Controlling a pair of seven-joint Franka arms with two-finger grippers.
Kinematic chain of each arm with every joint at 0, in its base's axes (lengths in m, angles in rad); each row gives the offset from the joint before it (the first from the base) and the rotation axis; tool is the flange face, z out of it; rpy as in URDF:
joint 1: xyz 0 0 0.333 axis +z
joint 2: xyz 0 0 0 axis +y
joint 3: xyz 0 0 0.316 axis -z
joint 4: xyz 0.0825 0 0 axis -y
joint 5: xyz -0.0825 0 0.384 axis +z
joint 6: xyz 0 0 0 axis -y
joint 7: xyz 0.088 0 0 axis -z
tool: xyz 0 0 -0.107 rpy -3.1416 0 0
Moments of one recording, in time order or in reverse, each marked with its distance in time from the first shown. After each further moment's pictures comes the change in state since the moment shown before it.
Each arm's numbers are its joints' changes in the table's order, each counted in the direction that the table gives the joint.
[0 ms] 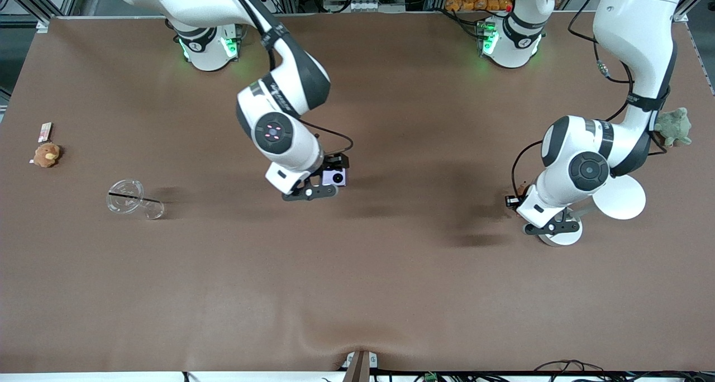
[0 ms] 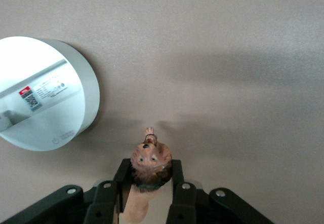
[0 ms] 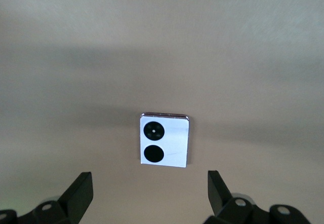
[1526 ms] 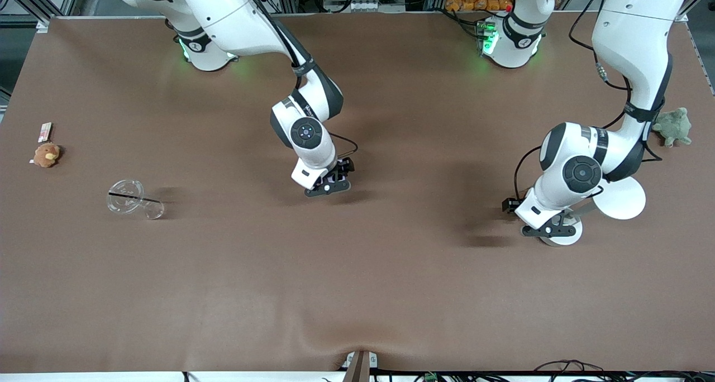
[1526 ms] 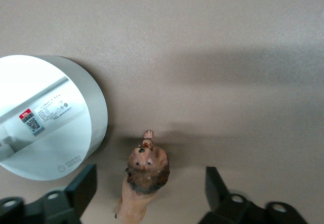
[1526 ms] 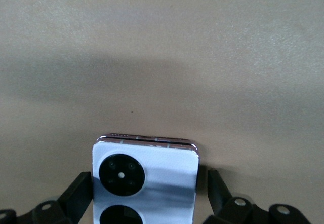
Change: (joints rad) left arm 0.028 0.037 0.002 -0.016 0.085 0.079 0.030; right arm 0.090 0.104 0.006 -0.252 -0.071 0.442 -0.033
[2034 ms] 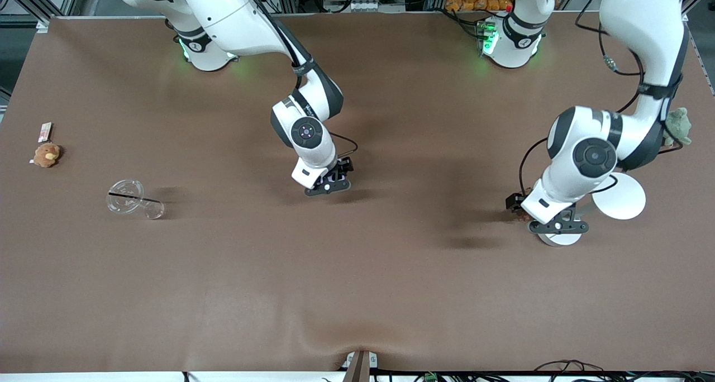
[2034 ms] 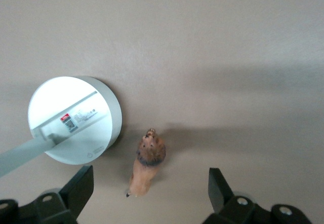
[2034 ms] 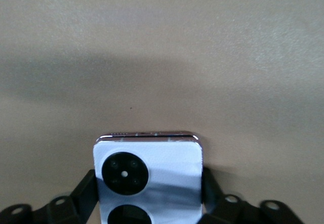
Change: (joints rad) left arm 0.000 -0.136 0.041 0.032 0.000 -0.115 0.000; right arm 0.002 -0.004 0.000 -0.005 -0.001 -0.002 0.003
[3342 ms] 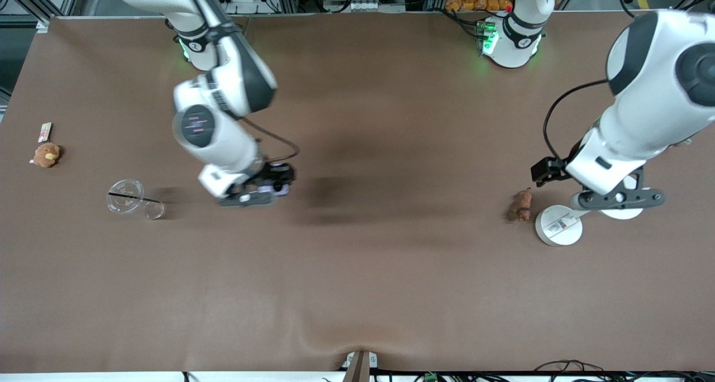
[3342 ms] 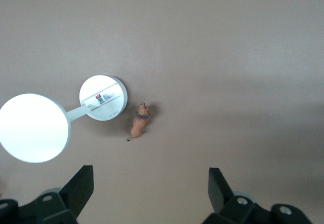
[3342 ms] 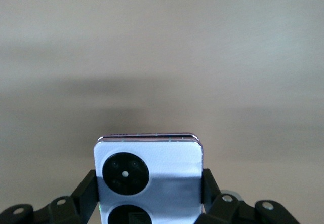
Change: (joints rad) left arm 0.003 -0.114 0.090 0.477 -0.130 -0.576 0.000; right arm -0.307 -0.337 0.031 0.025 -0.002 -0.361 -0.086
